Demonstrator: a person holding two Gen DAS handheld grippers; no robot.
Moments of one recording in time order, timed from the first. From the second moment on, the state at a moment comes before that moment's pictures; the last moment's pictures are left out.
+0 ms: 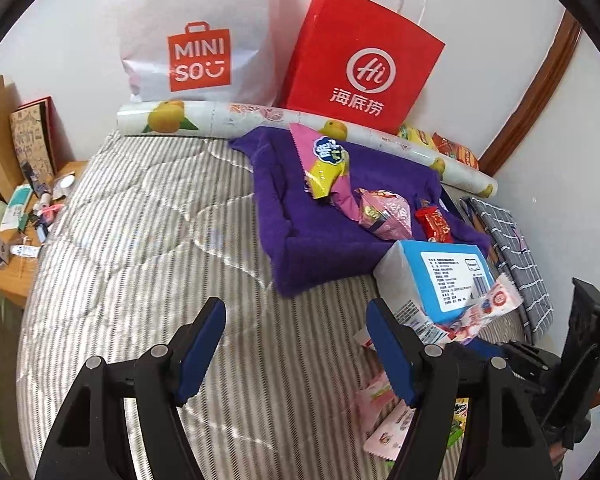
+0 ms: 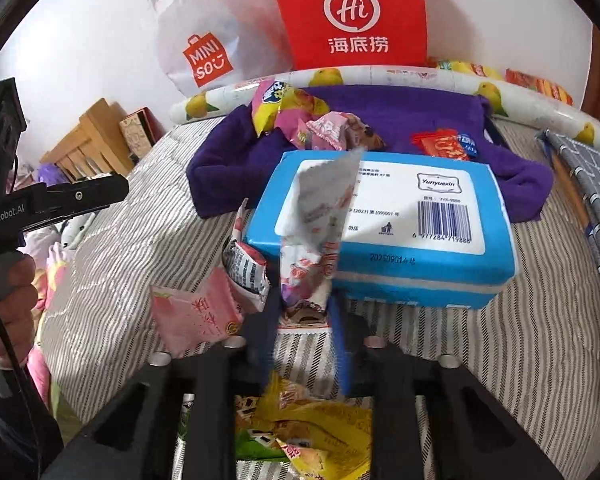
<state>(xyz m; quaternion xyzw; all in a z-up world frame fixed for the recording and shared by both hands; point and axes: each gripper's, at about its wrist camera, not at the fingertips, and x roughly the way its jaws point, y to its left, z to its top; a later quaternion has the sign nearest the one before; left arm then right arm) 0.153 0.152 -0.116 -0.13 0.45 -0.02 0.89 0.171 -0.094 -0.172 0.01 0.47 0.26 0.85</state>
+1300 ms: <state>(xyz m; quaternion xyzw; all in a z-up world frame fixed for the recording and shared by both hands) 0.142 0.058 -0.180 -0.08 0.51 -0.10 0.85 0.173 -0.209 -0.208 0.06 0.52 0.18 0.83</state>
